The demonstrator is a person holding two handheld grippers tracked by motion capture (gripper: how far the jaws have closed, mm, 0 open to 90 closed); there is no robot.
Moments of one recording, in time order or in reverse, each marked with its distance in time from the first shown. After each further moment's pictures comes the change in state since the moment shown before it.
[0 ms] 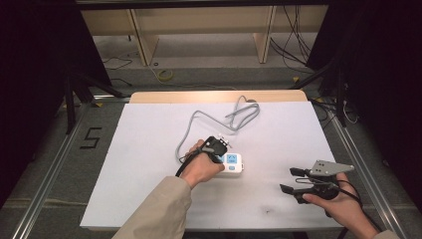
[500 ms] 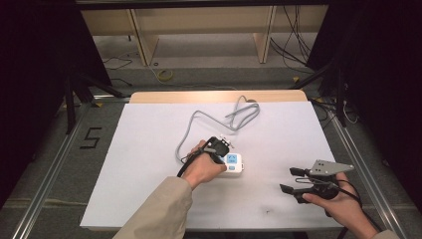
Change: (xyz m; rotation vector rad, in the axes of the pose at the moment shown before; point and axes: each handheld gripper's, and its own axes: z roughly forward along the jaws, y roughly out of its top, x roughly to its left) left arm -0.007 0.004 0.000 0.003 -0.019 0.008; right arm 0.000 0.000 0.000 0.003 0.000 0.003
